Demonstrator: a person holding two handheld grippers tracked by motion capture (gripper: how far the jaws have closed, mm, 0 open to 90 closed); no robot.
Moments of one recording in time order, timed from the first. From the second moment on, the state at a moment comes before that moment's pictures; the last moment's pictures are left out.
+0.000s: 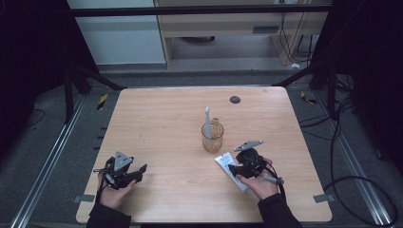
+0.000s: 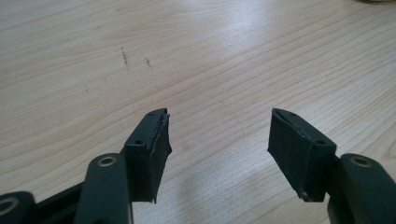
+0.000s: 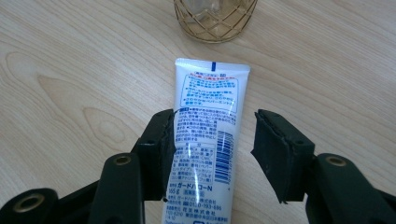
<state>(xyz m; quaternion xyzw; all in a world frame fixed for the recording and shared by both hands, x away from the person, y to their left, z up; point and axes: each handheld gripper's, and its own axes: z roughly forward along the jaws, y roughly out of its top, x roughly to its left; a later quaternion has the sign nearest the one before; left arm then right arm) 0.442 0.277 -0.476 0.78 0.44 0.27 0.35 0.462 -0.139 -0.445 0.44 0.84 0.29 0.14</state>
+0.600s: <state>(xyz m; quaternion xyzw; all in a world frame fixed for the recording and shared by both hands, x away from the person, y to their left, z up) 0.444 0.275 -0.475 0.78 0.44 0.27 0.35 0.474 -0.129 -0.457 0.44 0.84 0.27 0.14</state>
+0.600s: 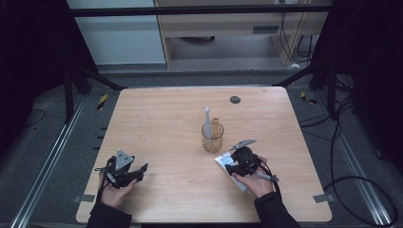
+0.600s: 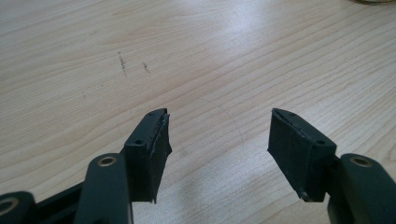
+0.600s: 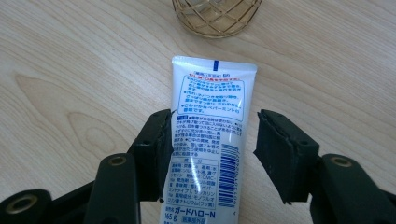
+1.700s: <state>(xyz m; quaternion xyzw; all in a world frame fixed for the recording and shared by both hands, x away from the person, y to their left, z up) 0.445 0.274 -0.477 0.79 0.43 0.27 0.34 0.489 -0.123 -0.474 0.45 0.85 0.24 0.09</state>
